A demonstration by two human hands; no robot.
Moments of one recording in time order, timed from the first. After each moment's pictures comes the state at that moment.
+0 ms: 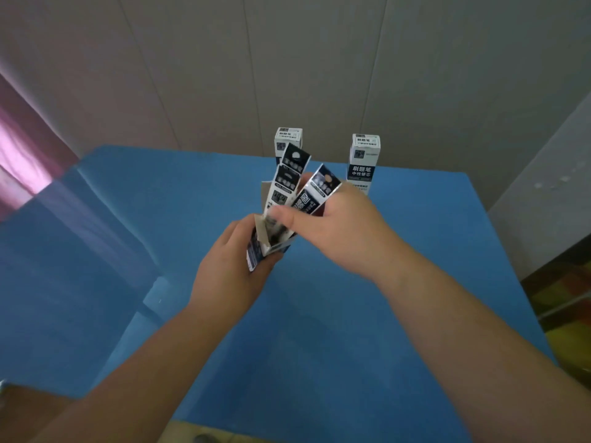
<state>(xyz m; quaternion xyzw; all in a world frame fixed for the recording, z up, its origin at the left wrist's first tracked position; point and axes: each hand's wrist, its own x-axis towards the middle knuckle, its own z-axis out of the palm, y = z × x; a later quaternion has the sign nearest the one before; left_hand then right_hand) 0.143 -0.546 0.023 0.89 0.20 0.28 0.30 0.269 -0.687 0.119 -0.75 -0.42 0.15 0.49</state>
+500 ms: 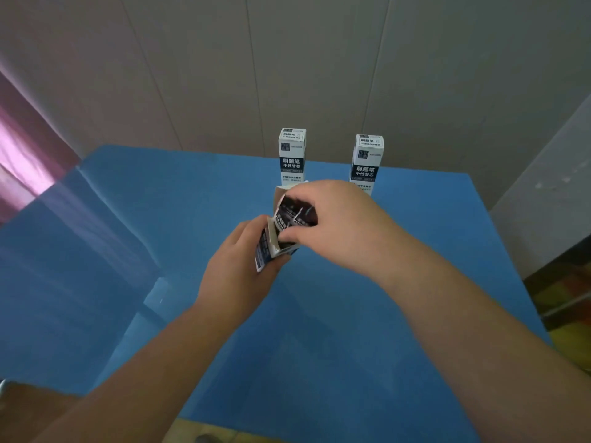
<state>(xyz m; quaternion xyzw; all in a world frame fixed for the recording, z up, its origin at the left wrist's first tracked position) 0.144 -0.547 0.023 0.90 0.18 0.27 0.30 0.264 -0.680 0.133 -0.81 -0.50 0.07 0.28</state>
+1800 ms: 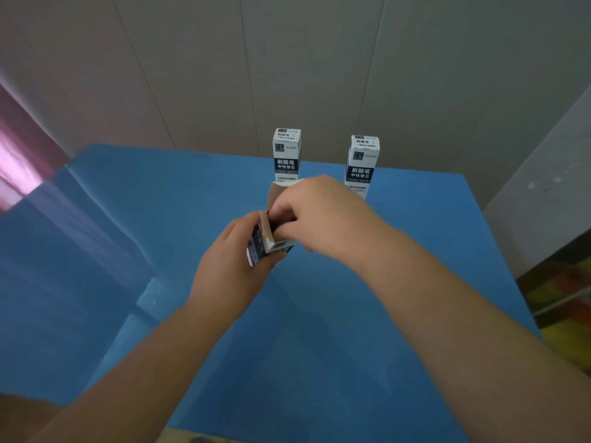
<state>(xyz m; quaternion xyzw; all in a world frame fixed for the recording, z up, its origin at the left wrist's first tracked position) 0.151 -0.541 0.029 0.88 0.20 0.26 0.36 0.280 -0.657 0.129 -0.82 -0.54 0.03 0.19</state>
